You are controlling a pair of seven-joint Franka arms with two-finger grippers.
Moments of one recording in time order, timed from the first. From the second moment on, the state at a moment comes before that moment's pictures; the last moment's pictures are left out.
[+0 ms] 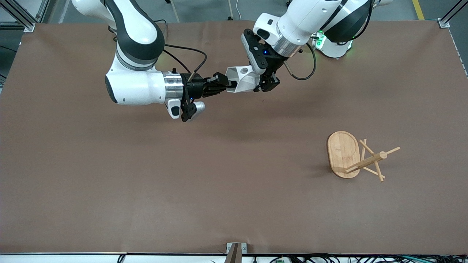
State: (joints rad) left arm -0.09 -0.01 -0.63 -1.91 -0.35 2.21 0.63; right arm 0.55 0.23 -0.01 -1.76 1.22 1.93 -0.05
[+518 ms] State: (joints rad) left arm -0.09 -0.01 -0.63 -1.91 -0.35 2.22 0.63; right arm 0.49 0.23 -0.05 -1.71 1.12 1.94 0.00
